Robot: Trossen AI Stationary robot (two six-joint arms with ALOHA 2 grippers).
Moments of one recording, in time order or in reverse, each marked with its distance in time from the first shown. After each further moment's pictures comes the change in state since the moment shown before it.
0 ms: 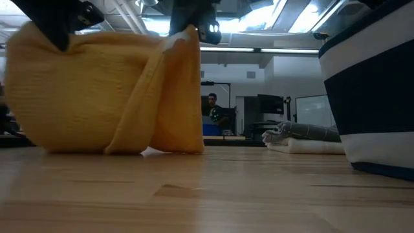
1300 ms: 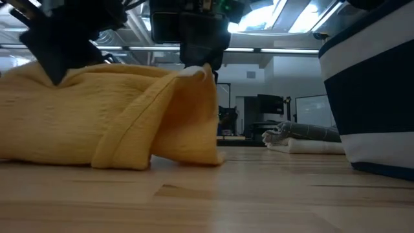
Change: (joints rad) left arm 0.281 0.000 -0.294 0.469 0.577 0.368; right arm -0.079 0.000 -0.310 0.201 -0.419 -0.260
